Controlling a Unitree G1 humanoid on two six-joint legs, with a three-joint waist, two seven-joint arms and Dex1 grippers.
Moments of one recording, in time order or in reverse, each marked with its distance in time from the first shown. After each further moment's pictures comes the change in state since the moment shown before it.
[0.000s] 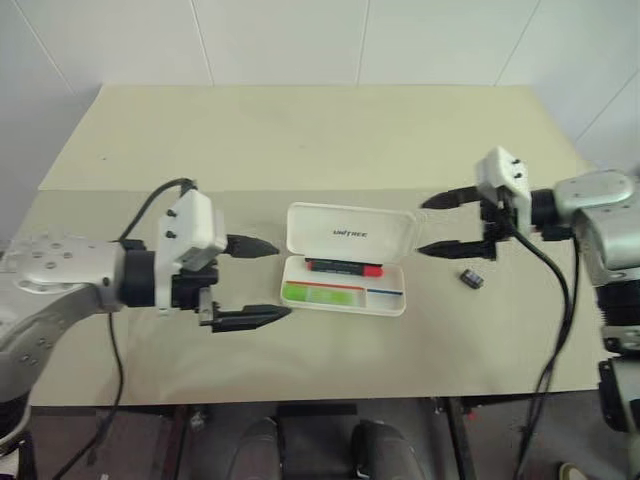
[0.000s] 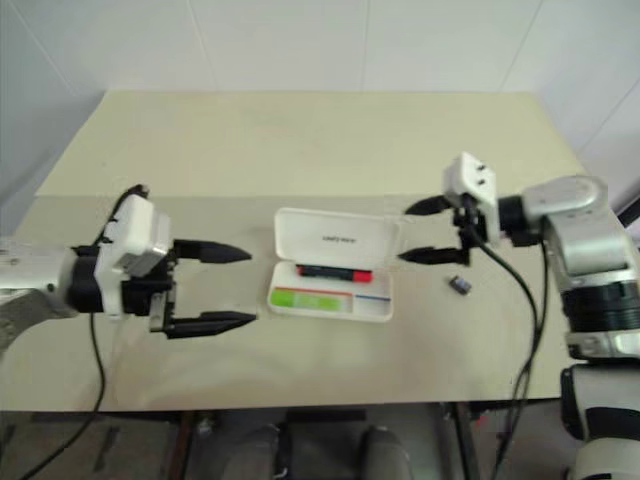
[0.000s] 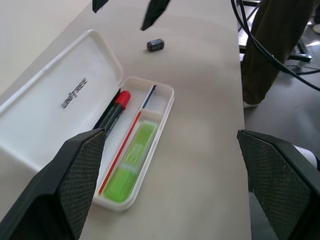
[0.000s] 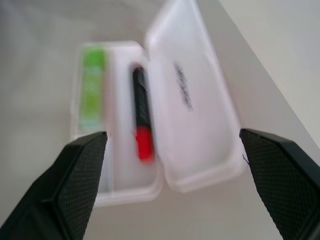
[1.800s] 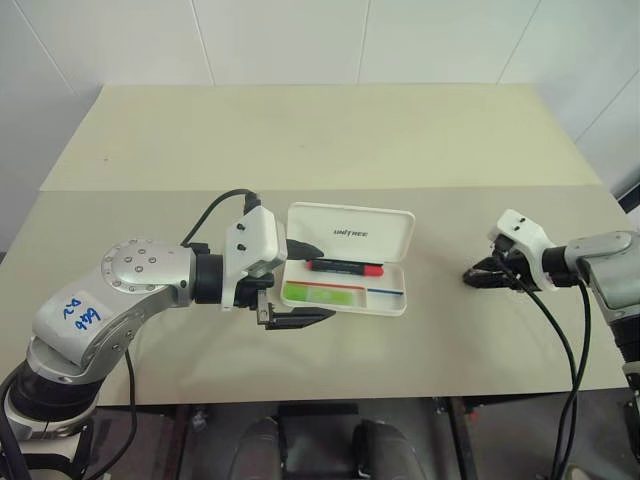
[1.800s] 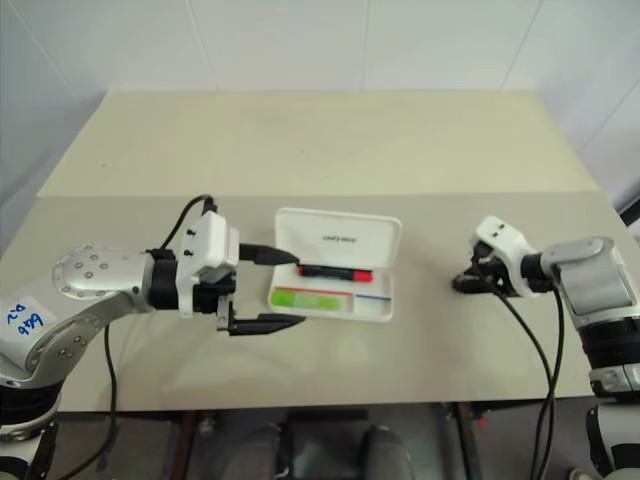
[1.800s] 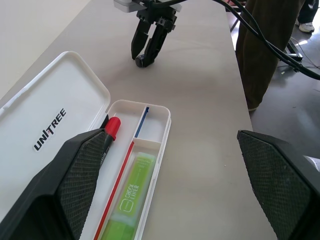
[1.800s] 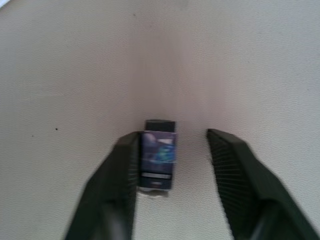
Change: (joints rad) left arm -0.097 -0.165 -0.229 0.040 0.190 -0.102 0.032; right arm 0.191 -0.063 0.054 -0.037 -0.115 0.301 -0.184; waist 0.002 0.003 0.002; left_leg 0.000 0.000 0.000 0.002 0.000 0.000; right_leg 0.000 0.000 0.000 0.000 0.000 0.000
